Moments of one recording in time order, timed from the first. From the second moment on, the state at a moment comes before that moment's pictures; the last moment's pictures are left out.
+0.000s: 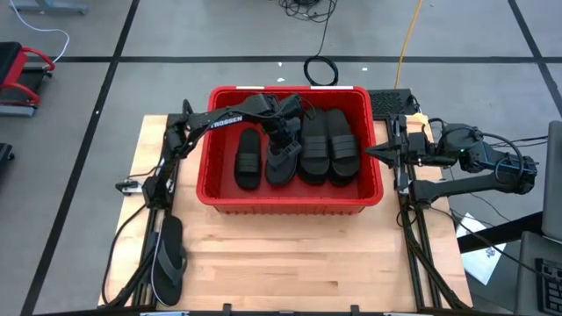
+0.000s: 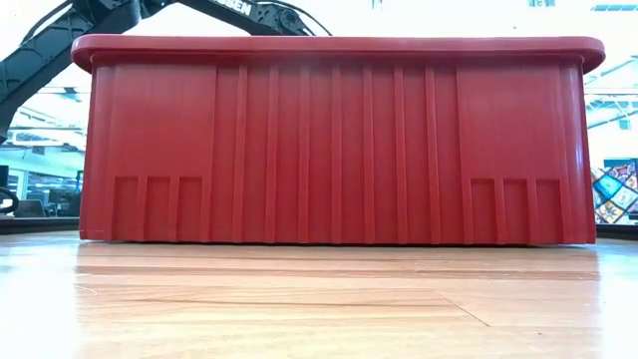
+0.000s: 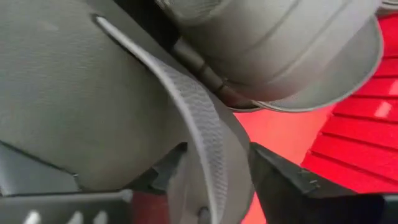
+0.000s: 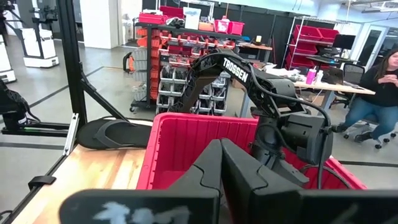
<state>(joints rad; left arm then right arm) 0.43 2.16 2.01 -1.10 0.33 -0.27 -0.02 0.63 0.97 -0.39 0.06 -0.10</state>
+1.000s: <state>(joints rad) 0.37 2.03 2.34 -1.28 0.24 0.08 -0.02 0.63 0.97 -0.39 0.06 -0.06</state>
